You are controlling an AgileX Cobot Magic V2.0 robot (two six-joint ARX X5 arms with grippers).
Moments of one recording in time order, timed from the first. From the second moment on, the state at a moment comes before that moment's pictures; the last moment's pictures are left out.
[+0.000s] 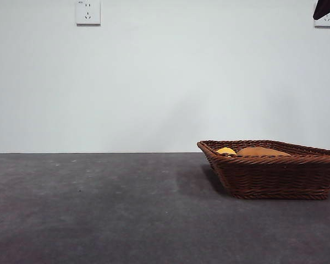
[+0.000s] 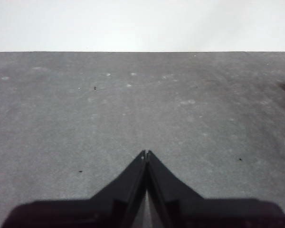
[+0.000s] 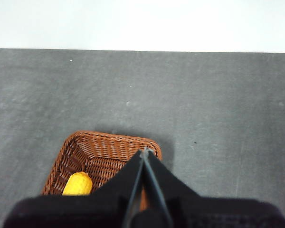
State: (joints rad) left arm 0.01 0.01 0.02 -0.17 0.08 -0.04; right arm -0.09 1.51 1.67 -0.74 -0.29 -0.09
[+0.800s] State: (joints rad) left arm -0.07 0.01 0.02 -0.17 0.06 0.01; right arm -0.09 1.51 1.67 -0.74 -0.29 -0.09
